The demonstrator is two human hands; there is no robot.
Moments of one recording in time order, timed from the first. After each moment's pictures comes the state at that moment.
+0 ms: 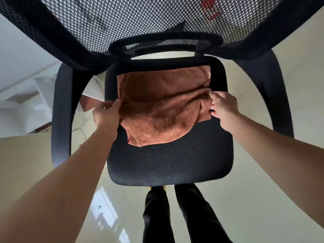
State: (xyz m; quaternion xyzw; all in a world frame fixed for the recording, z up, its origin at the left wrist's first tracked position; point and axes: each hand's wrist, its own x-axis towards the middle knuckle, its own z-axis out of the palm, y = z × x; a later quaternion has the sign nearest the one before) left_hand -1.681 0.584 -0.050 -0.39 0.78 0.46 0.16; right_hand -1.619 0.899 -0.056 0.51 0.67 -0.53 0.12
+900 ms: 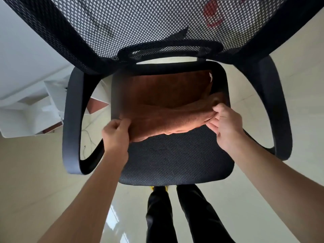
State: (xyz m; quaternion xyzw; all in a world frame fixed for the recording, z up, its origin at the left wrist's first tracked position) left_hand -1.622 0.597 0.011 -0.38 0.73 0.54 0.15; right_hand -1.586 0.860 -0.001 0.58 0.50 -0.64 0.04
